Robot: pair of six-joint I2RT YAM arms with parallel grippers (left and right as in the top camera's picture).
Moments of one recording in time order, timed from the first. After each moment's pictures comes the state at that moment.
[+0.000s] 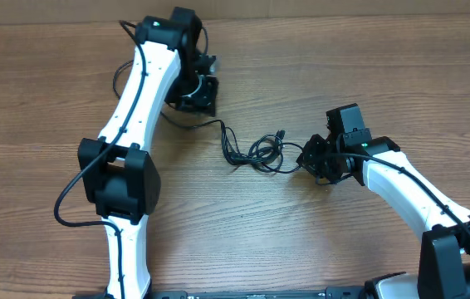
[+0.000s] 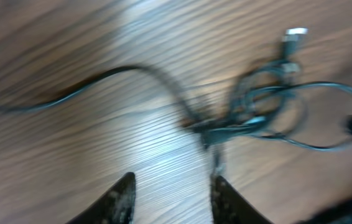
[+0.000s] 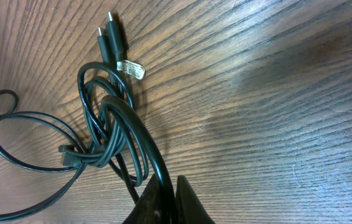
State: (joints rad) left arm -0.26 2.23 2.17 -1.48 0.30 0.00; right arm 0.25 1.56 0.89 -0.52 -0.33 0.85
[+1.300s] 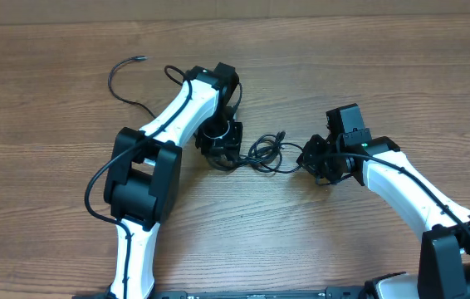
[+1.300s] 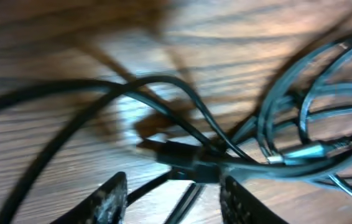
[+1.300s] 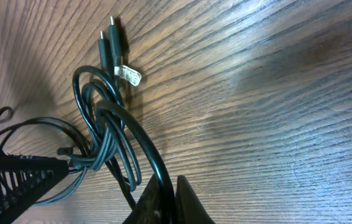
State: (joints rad) left arm -0.40 2.23 1.73 -1.22 0.26 -0.29; right arm 0.25 1.56 0.89 -0.52 -0.33 0.85
